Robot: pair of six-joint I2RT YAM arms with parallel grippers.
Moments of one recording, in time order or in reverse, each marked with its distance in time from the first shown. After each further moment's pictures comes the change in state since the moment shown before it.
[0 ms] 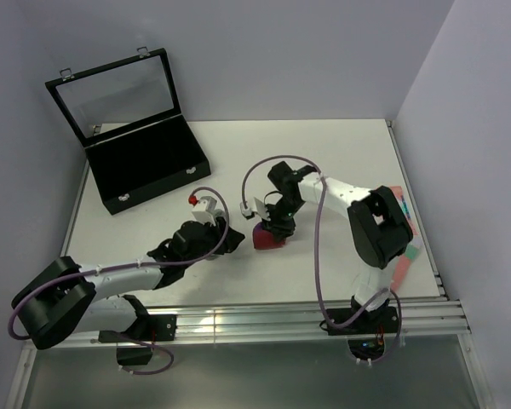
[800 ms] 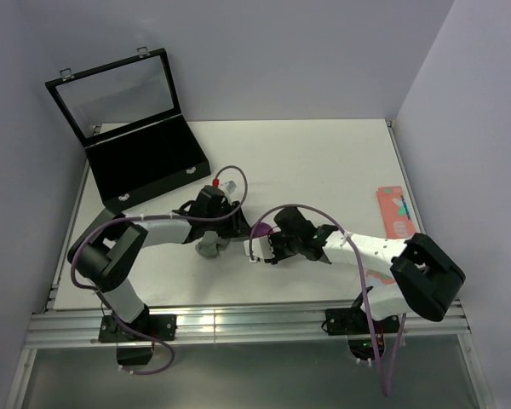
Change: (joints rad) left arm 0.188 0.469 0.428 -0.343 0.454 0.001; right arm 0.231 -0.439 -0.618 0.732 0.321 0.037
